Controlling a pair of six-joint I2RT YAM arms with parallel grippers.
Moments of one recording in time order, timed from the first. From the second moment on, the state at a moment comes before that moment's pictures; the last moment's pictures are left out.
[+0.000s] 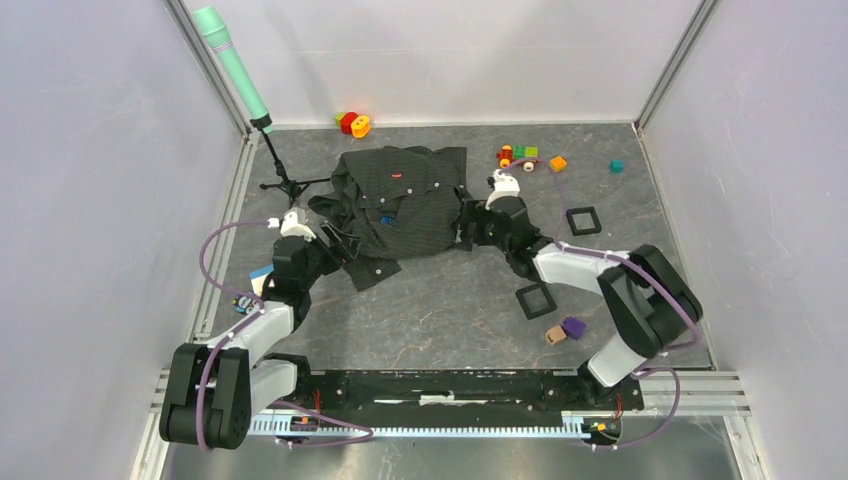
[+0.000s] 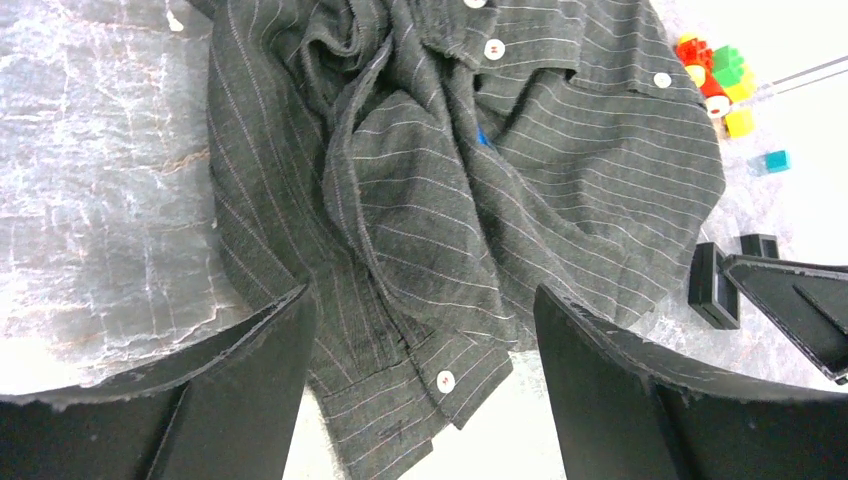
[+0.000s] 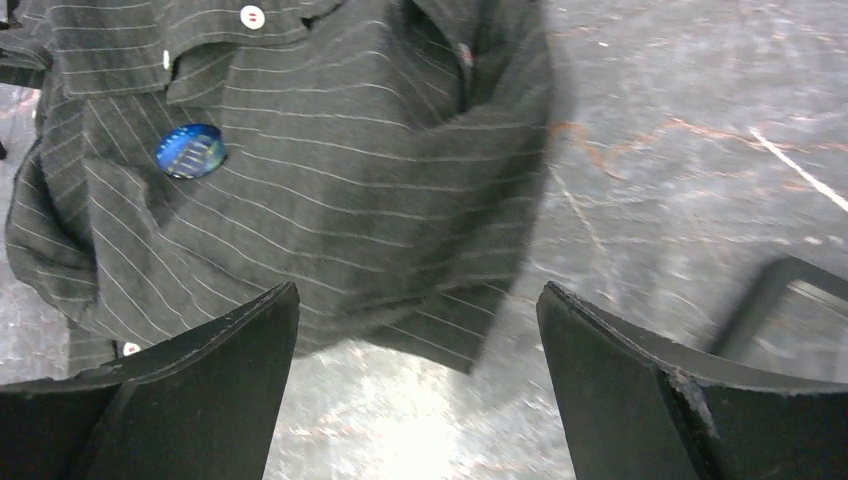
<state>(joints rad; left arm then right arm) -0.10 1.10 0.28 0.44 0.15 -0.62 0.57 1.57 0.73 0.37 0.13 0.45</state>
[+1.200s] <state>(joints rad) -0.12 1.32 0.53 -0.06 0.05 -0.80 0.40 1.82 1.23 0.06 0.23 0.28</state>
